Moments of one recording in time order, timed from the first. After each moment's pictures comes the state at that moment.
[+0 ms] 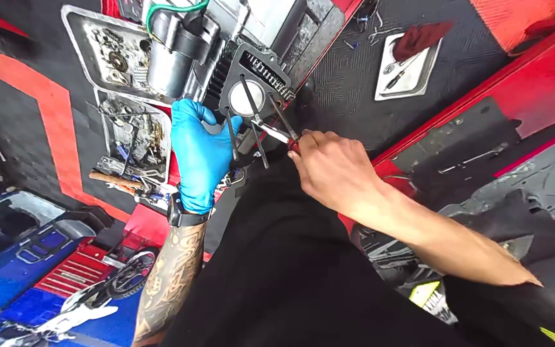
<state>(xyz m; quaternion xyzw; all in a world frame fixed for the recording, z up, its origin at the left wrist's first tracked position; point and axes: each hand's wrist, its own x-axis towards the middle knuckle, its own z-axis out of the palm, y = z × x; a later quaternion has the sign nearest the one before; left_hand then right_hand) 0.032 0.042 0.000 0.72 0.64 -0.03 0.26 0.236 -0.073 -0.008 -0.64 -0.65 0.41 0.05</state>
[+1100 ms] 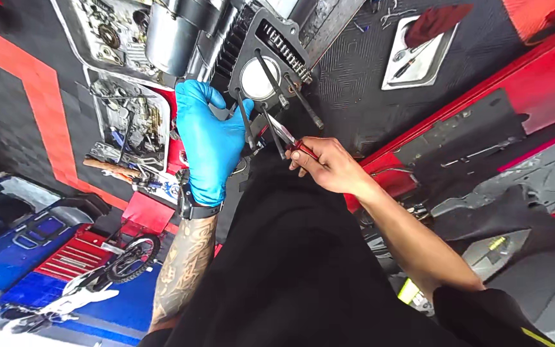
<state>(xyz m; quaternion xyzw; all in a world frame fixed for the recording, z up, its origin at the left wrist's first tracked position) 0.026 0.029 0.001 0.72 0.64 0.00 0.27 0.213 -0.114 -0.080 -0.53 -0.42 0.66 0.32</state>
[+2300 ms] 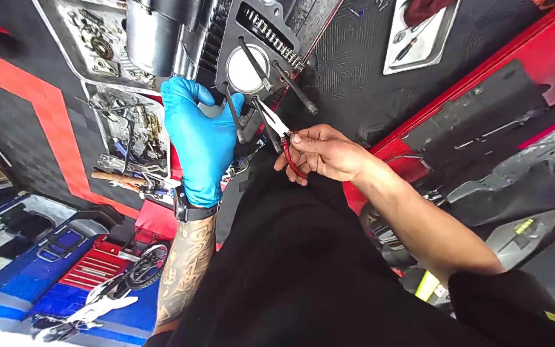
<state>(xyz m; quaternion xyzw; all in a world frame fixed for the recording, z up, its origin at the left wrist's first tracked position) 0.025 0.034 -0.003 0.73 0.63 0.00 0.28 0.209 -0.110 -0.080 -0.27 -0.01 0.88 0.39</state>
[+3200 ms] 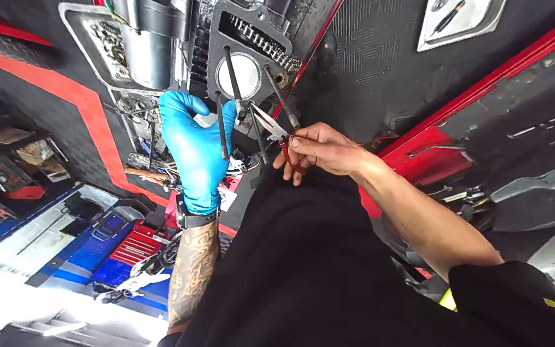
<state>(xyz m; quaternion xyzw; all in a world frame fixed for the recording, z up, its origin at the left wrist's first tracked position) 0.029 0.038 -0.007 0.71 0.64 0.02 0.28 0.202 -0.113 -0.107 -0.24 -0.08 0.86 0.45</state>
